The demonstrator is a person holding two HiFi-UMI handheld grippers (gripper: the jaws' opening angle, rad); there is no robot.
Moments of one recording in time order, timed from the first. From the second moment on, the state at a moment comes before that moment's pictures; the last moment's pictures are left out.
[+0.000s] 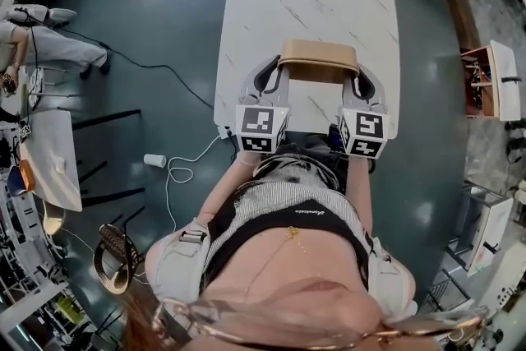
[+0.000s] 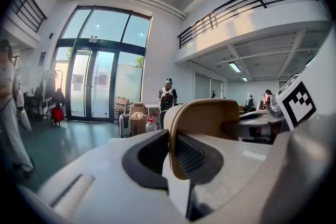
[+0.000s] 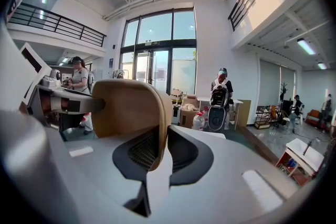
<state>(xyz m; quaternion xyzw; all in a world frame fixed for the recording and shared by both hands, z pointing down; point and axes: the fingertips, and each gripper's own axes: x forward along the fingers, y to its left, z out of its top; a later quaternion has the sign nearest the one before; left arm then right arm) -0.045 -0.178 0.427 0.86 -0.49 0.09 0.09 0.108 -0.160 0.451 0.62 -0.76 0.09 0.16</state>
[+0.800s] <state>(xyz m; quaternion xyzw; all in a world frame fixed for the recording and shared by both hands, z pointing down) 0.054 -0.189 0.426 0.84 -0.53 0.11 0.08 0.206 -0.188 0.459 0.57 -0.80 0.11 0.15</state>
